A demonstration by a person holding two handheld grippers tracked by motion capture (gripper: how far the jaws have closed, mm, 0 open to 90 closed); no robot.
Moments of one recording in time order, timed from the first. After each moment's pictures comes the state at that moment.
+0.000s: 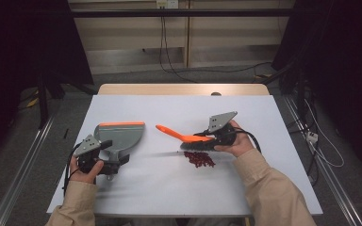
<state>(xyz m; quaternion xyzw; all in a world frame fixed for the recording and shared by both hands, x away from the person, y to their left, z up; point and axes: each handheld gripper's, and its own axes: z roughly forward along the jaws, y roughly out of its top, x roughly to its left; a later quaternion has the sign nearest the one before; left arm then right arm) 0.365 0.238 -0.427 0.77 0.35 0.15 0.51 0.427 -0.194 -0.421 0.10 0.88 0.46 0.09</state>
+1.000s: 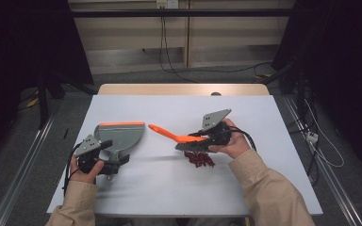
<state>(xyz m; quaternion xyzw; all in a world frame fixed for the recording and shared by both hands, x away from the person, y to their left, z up) 0.365 0.238 -0.427 0.77 0.35 0.15 0.51 0.417 -0.172 -0.399 0.11 0.88 0.45 0.08</state>
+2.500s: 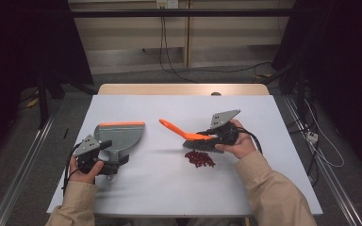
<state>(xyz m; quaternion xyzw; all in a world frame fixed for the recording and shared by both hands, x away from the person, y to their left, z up) 0.364 0.239 -0.426 0.77 0.35 0.15 0.50 0.421 -0.198 -0.413 0.17 0.87 0.45 0.09</state>
